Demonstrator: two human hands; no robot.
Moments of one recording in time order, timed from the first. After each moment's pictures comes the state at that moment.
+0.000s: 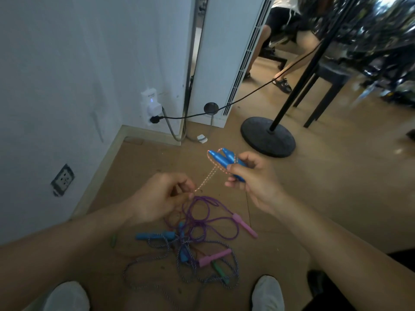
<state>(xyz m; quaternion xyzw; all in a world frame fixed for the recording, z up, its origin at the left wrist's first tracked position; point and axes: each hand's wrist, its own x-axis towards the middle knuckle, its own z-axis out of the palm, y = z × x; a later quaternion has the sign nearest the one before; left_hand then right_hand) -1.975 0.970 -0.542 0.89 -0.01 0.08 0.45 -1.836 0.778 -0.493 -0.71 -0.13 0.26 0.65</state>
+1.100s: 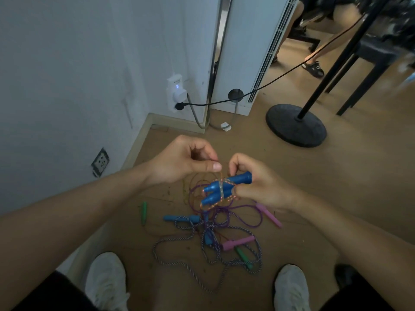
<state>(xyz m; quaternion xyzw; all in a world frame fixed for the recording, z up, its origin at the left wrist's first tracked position) -1.974 0.993 -0.508 0.82 0.00 0.09 0.57 -1.877 0.791 -0.494 -0.71 -0.42 0.35 0.44</state>
